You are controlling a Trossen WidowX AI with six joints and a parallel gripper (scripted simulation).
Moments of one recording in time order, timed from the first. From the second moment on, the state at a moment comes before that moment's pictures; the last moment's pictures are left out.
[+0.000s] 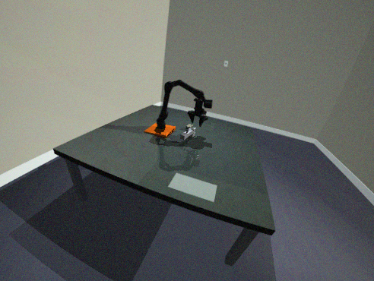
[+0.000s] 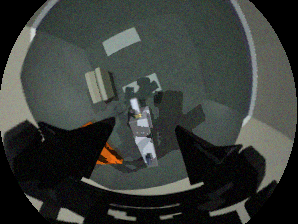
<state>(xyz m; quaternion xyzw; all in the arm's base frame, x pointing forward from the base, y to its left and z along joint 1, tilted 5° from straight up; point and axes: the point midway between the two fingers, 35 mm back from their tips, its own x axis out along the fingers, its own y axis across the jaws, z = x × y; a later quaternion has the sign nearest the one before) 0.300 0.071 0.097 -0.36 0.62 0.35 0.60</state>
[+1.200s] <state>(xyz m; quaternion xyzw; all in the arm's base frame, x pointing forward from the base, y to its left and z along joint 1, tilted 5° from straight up) 0.291 0.101 0.046 -0.45 0.55 0.46 0.53</state>
